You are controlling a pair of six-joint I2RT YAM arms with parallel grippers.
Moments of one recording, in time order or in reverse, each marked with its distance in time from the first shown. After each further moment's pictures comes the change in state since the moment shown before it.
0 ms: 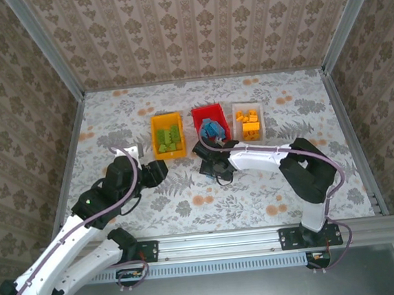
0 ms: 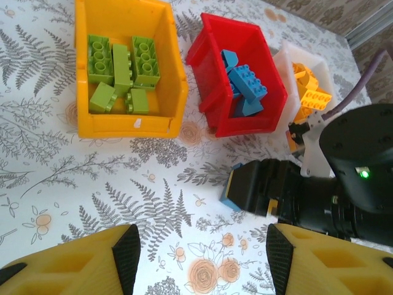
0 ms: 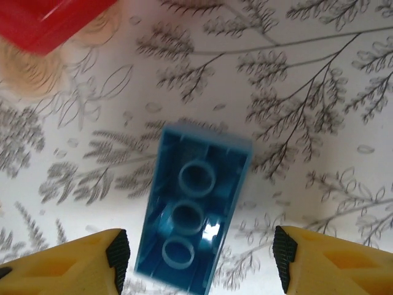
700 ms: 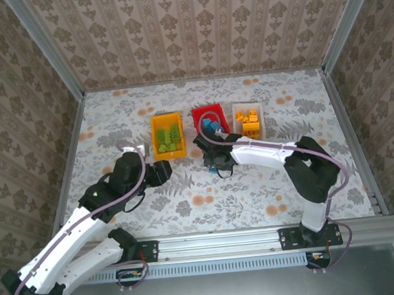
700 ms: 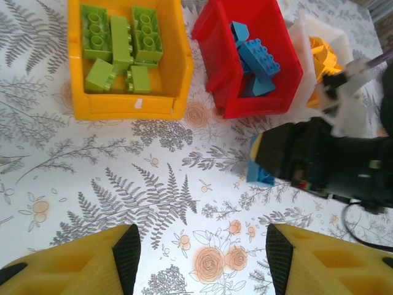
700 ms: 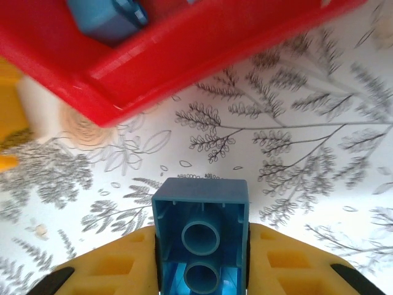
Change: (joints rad) left arm -0.009 0.096 0.011 0.006 0.031 -0.002; right arm -0.032 -0.052 0.049 -0.015 0.061 -0.107
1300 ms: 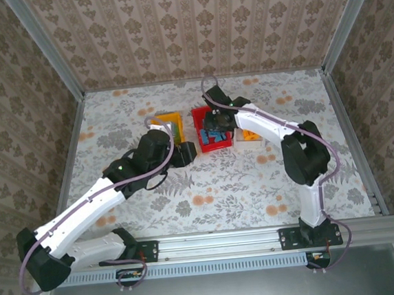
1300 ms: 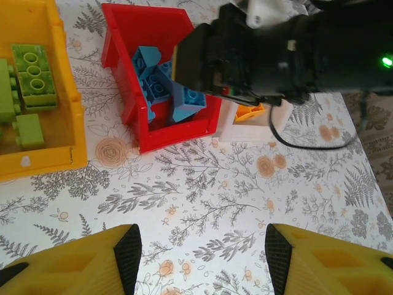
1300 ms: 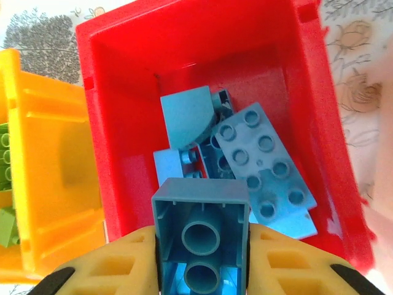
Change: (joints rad) left arm -0.103 0.307 0.204 0.172 0.022 0.019; right arm -0.247 0.212 0.415 -0.068 -0.164 -0.411
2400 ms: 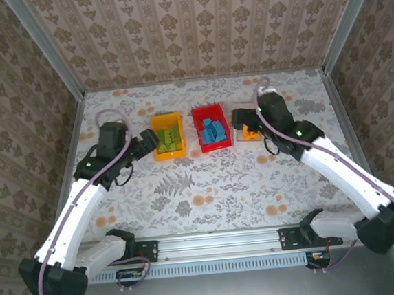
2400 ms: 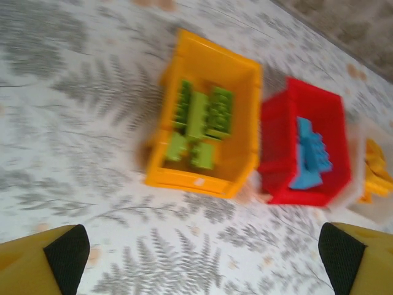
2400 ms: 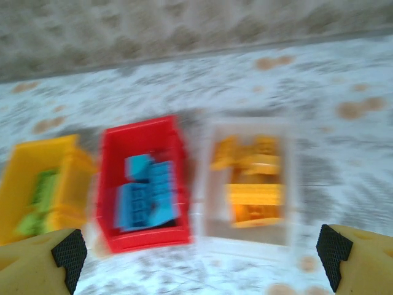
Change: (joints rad) left arm 0.514 -0.109 -0.011 -0.219 0.055 0.014; right arm -0.031 -0.865 -0.539 0.106 0.342 -0.224
